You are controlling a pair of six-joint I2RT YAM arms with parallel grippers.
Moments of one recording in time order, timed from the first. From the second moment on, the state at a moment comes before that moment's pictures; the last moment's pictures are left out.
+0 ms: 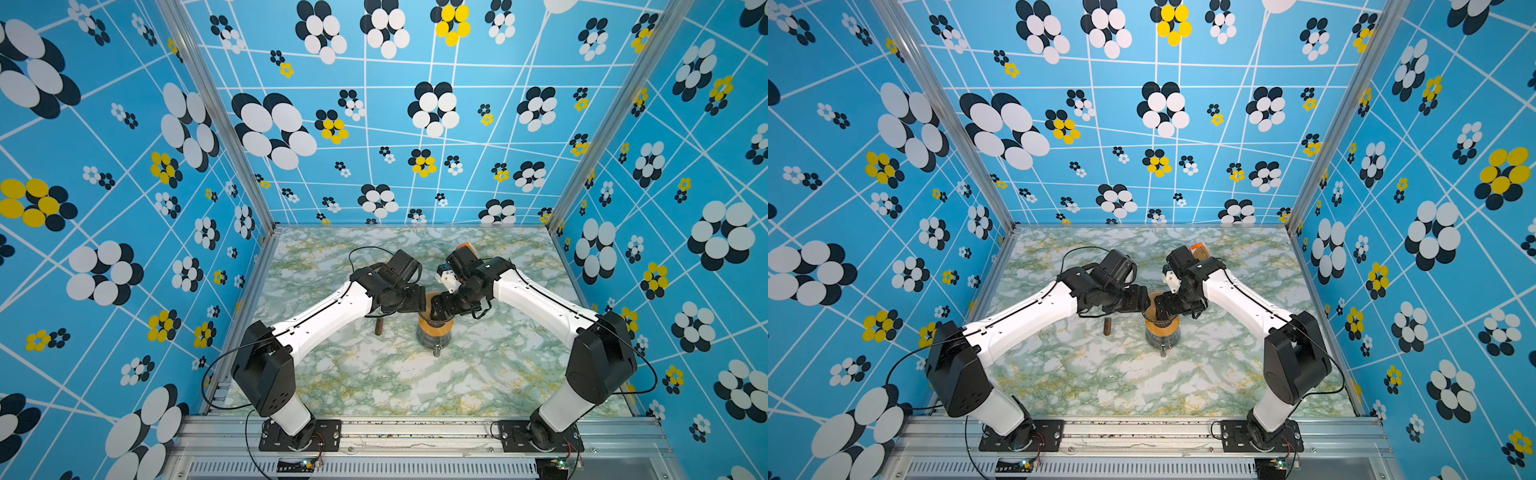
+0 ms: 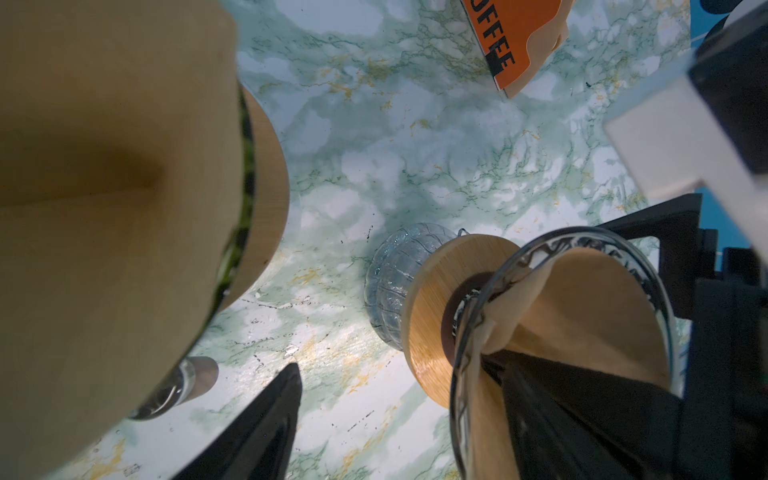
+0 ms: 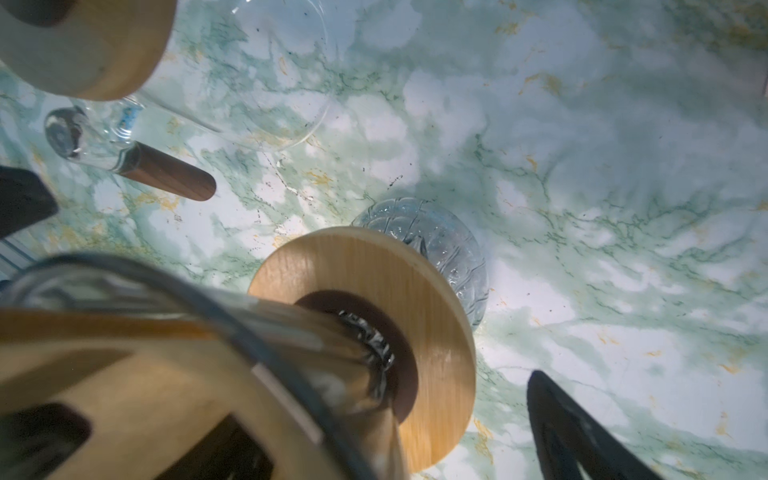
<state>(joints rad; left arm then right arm) -0.74 1.61 1.38 -0.76 0.08 -0.68 0.57 1.68 1.37 -0.99 -0.19 0.20</state>
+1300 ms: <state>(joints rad) -0.74 1.63 1.36 -0.74 0.08 -0.68 0.58 1.71 1.39 -1.01 -0.11 0.20</state>
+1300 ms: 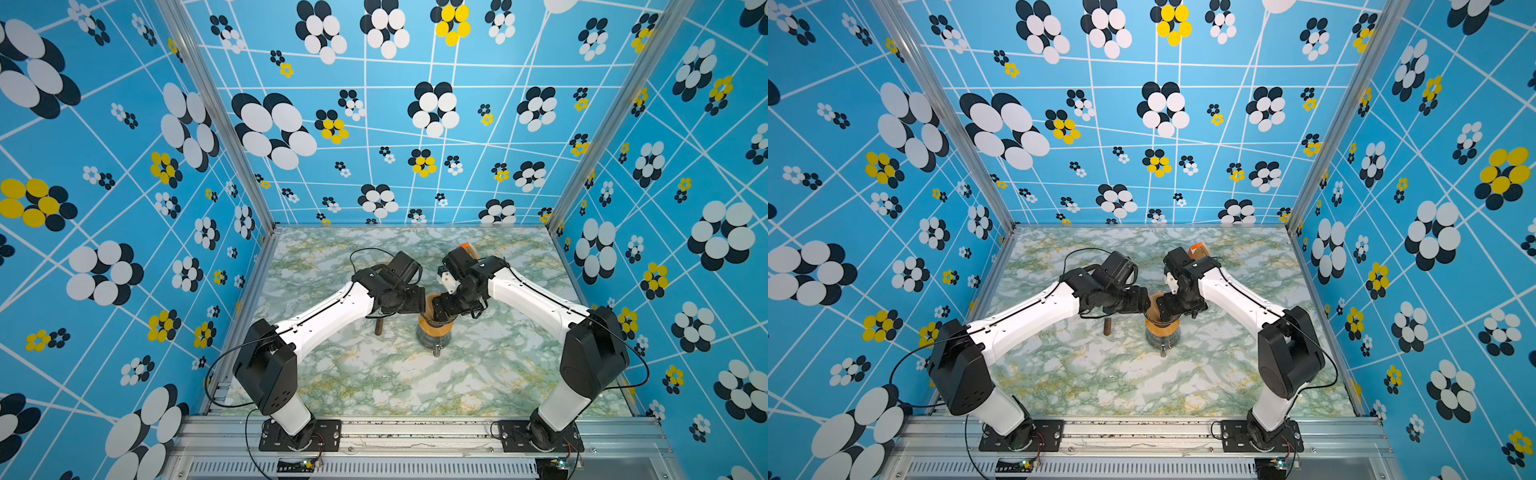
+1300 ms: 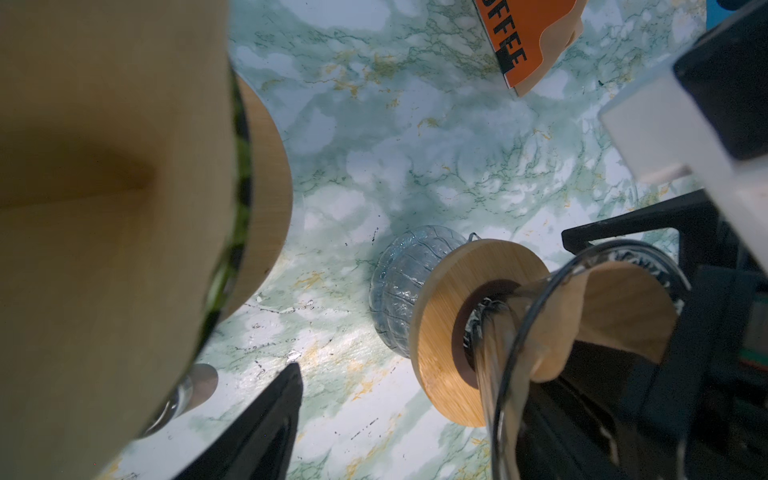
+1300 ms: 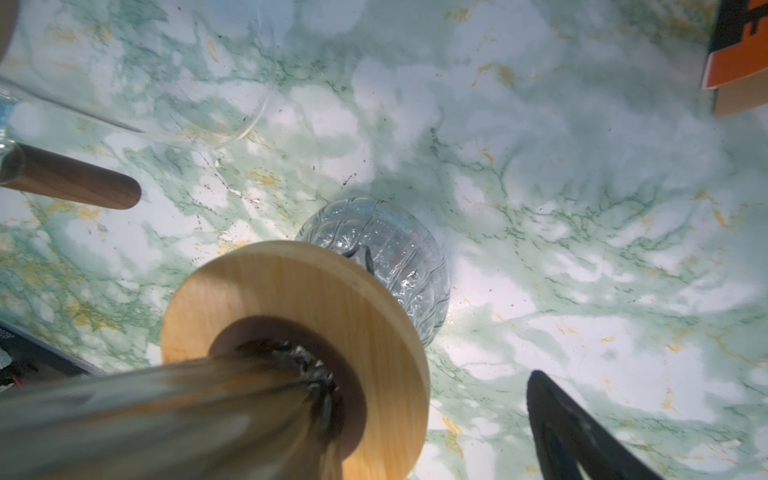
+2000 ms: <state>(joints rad) -0.76 1.64 1.35 -0.73 0.08 -0.68 0.55 1.65 1.35 -0.95 -0.17 0.22</state>
